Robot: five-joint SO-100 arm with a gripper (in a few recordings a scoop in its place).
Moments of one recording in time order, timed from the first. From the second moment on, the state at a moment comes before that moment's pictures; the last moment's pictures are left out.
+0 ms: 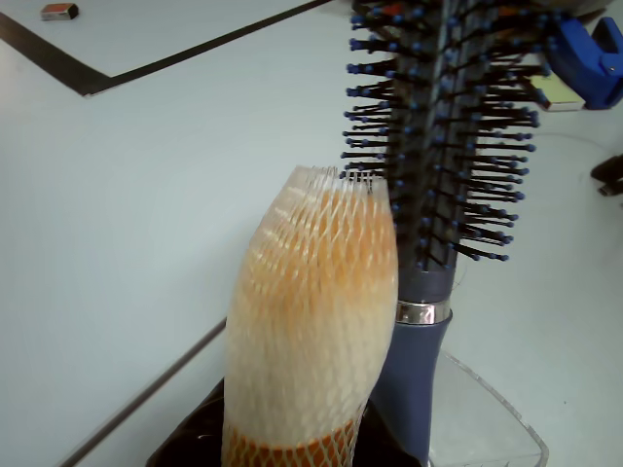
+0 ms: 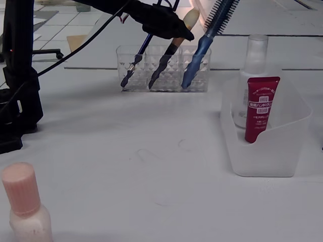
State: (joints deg) arm -39.1 74.7 91.1 9.2 -94.0
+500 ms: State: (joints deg) arm -39.0 80.6 91.3 14.2 -92.0
